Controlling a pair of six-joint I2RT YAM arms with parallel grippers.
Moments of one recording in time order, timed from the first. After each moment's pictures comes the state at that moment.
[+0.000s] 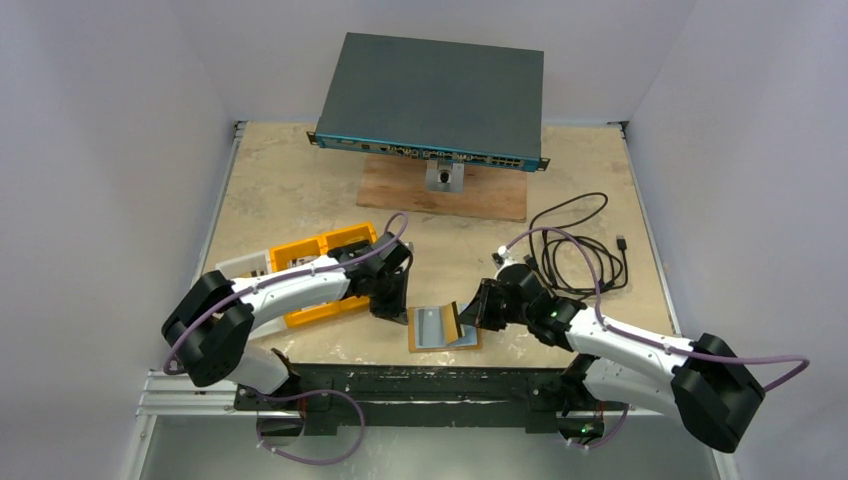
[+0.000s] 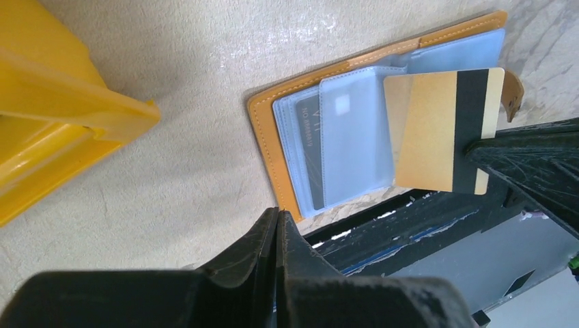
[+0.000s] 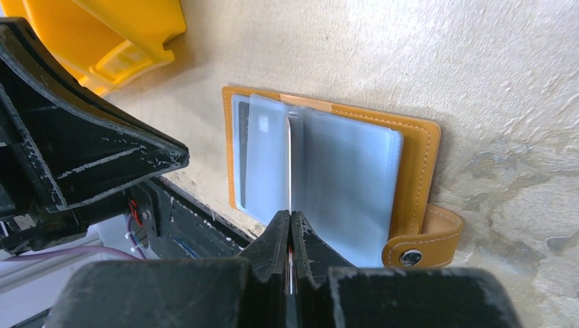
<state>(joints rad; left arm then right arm) -0.82 1.46 0.85 -0.57 0.18 -0.75 0.79 1.03 0.36 -0.05 -0.16 0.99</state>
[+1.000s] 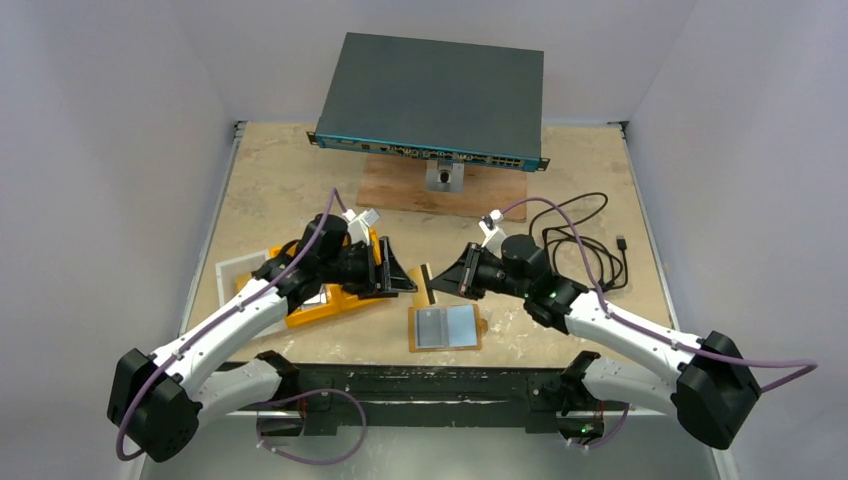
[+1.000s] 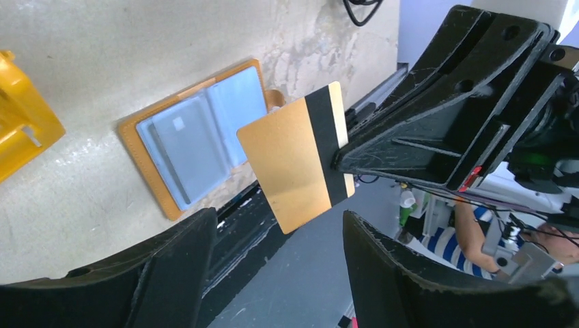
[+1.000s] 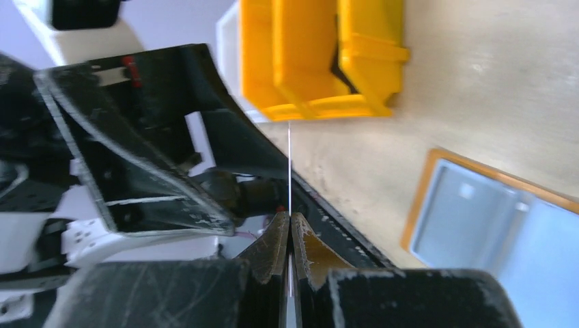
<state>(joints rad) -0.58 1.05 0.73 -0.37 0.53 -0.82 0.76 1.05 0.56 0.08 -0.31 1.09</state>
